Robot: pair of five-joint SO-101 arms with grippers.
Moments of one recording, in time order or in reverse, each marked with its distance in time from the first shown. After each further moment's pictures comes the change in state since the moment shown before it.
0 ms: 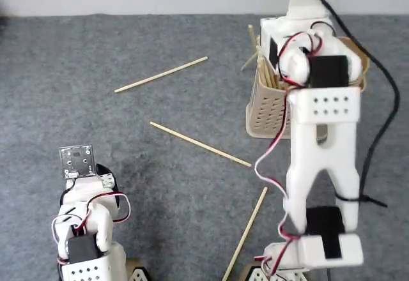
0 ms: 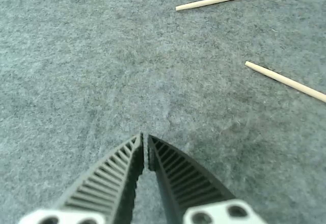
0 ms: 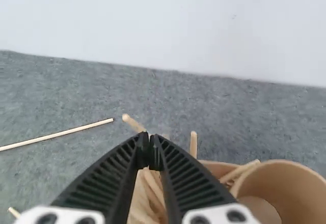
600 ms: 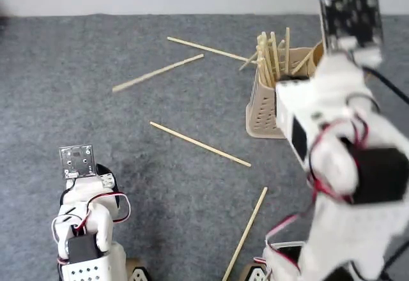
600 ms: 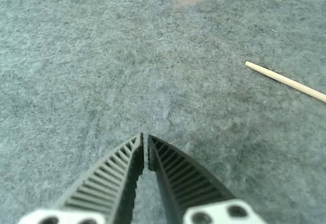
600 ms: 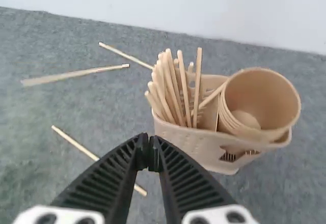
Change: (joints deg) left arm 0.0 0.0 0.0 0.0 0.0; right arm -2.0 -26.3 0.0 31.2 0.2
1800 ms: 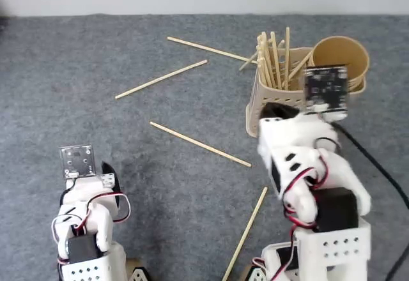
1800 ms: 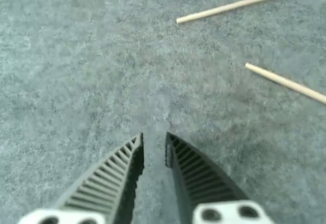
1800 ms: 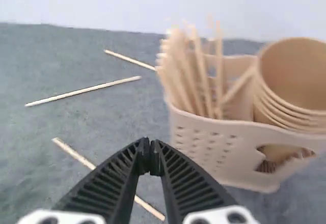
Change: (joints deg) left arm 0.0 0.0 0.0 0.6 -0.4; right arm -4.6 -28.4 58.2 -34.5 -3.4
